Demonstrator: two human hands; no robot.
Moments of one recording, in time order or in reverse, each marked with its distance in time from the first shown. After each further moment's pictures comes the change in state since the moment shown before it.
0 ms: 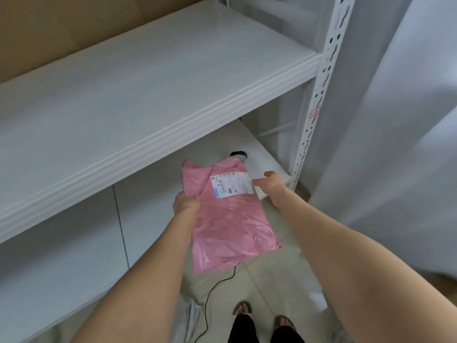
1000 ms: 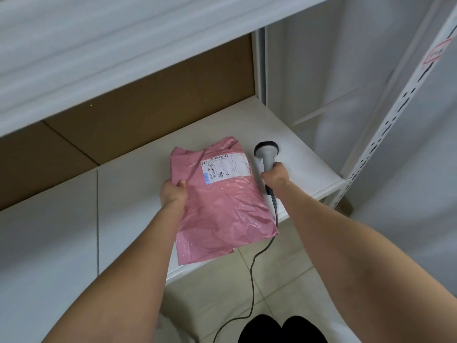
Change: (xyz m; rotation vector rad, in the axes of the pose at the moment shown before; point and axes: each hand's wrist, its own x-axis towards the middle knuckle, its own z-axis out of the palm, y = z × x) left_hand 0.220 -0.052 0.055 -0.117 0.191 0.133; right_hand 0.225 0.050 0.120 -0.129 0.129 -0.072
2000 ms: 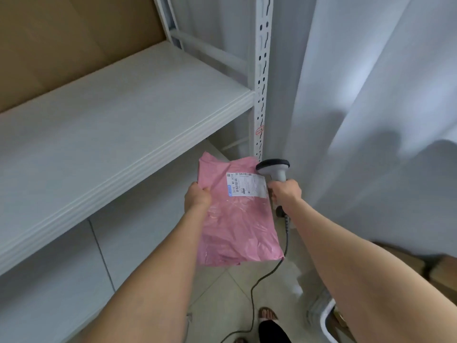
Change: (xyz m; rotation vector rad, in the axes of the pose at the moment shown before) left_hand -0.303 0.189 -0.082 0.237 -0.357 0.169; right_hand -0.291 -0.025 -0.278 0.226 0.279 0.238
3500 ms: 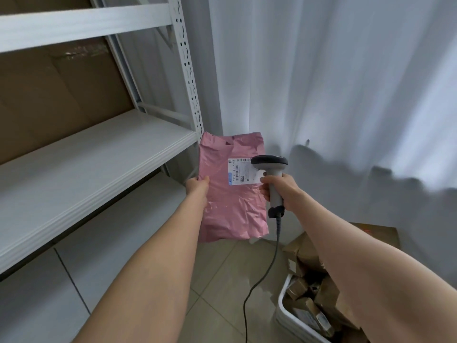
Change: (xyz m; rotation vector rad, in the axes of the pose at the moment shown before) left_hand -0.240 0.068 -0.026 -0.618 -0.217 0.119; right_hand -0.243 0.044 -0.215 0.522 -0.126 -0.240
